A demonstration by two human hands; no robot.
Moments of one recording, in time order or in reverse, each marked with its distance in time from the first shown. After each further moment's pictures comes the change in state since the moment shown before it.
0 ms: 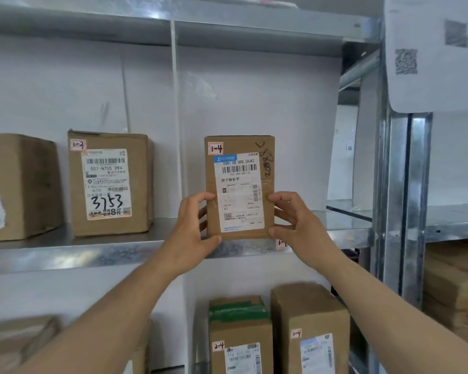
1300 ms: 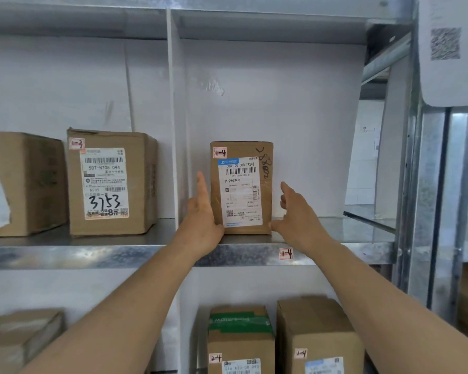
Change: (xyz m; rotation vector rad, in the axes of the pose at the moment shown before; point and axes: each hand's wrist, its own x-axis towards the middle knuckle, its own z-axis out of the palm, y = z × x) left_hand 0.044 0.015 0.023 0.423 0.131 -0.297; right_hand 0.061 0.014 -0.003 -0.485 -0.001 0.172
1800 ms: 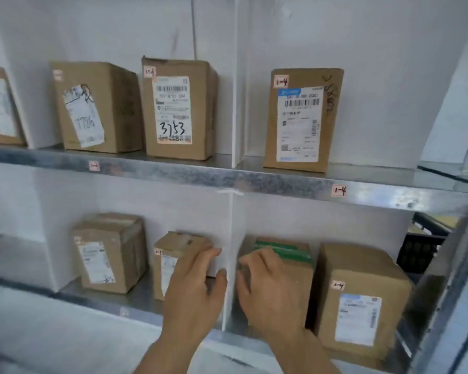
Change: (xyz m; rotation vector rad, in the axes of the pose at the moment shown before) left_hand -0.206 -0.093 0.040 0.097 0.298 -0.119; right_hand -0.179 0.004 0.144 -0.095 0.102 -0.408
